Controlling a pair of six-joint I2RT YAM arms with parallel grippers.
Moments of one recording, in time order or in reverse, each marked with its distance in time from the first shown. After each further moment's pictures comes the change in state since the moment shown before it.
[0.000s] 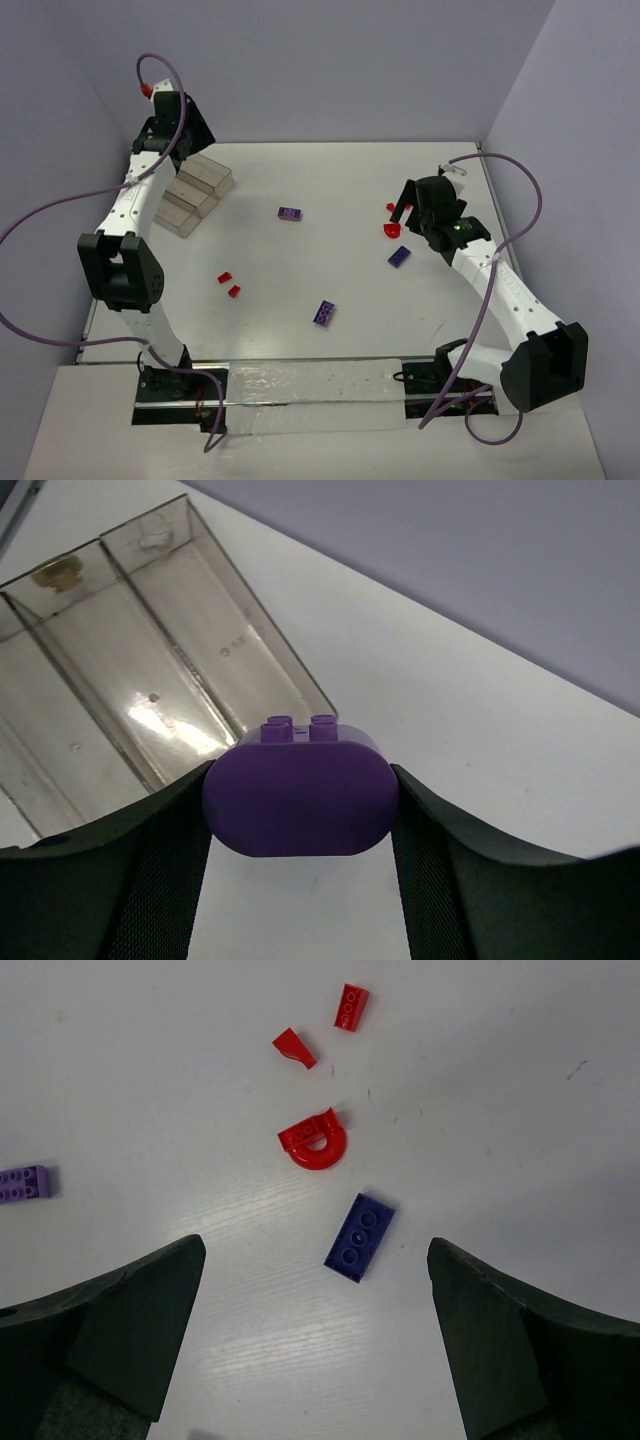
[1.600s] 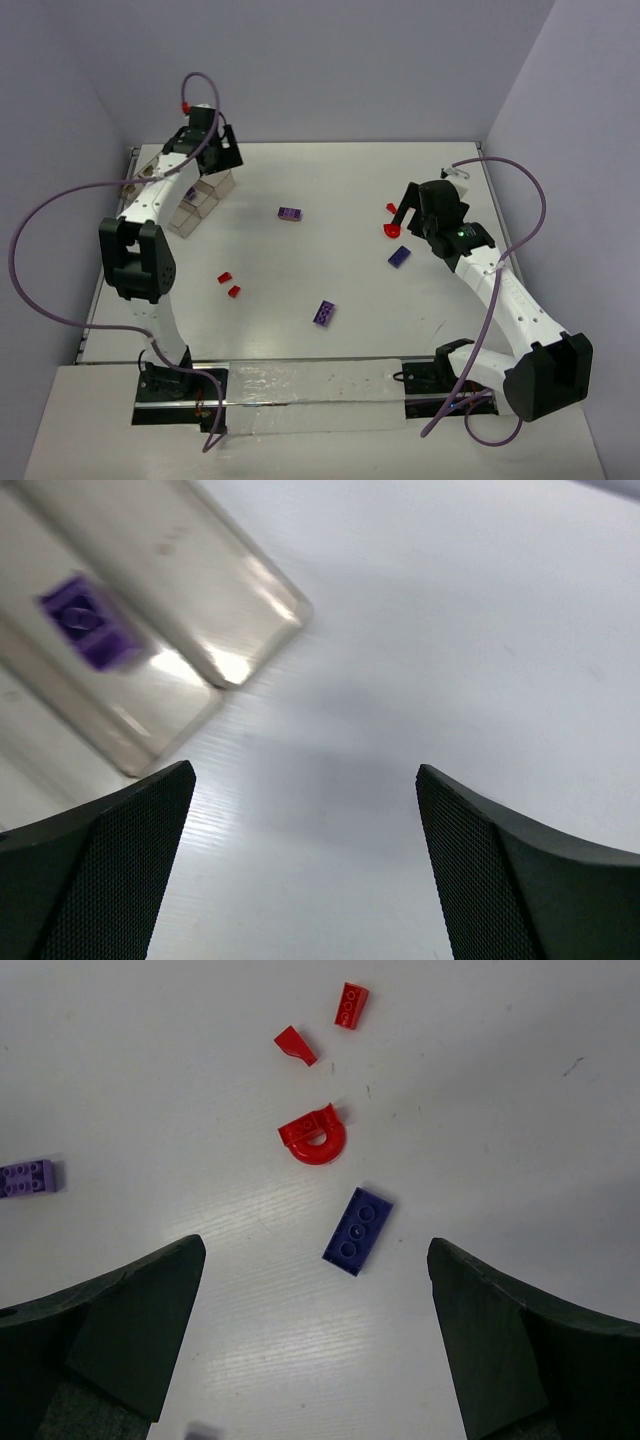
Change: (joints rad) left arm -0.046 0.116 -0.019 -0.094 -0.014 0.053; right arm 0.000 -0.050 -0.030 0.002 -0.005 -0.002
